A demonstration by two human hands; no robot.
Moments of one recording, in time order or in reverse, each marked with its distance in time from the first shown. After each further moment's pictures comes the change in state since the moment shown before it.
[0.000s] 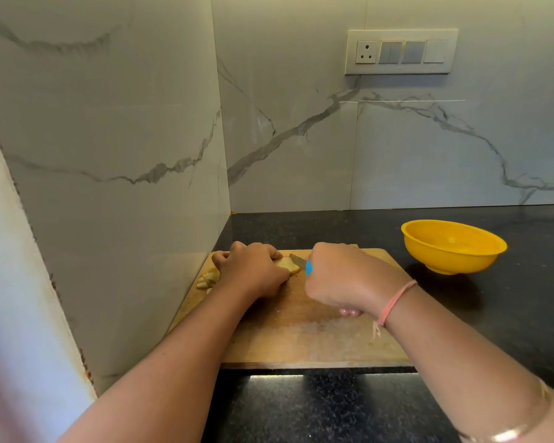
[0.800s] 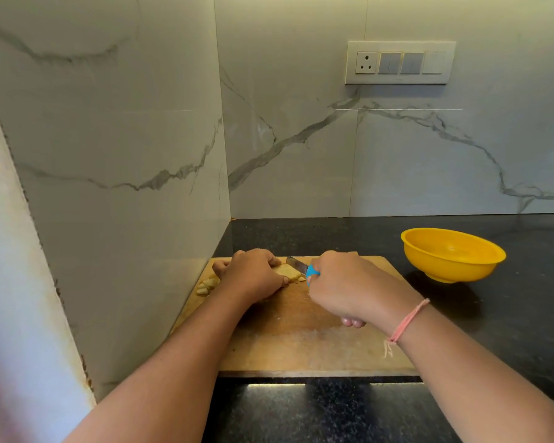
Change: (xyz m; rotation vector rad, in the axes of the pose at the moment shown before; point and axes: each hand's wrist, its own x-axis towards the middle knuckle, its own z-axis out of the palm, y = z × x) left_hand 0.007 -0.002 0.000 -0.040 -0.027 -0.012; right_hand 0.001 0.008 0.006 0.114 0.051 0.010
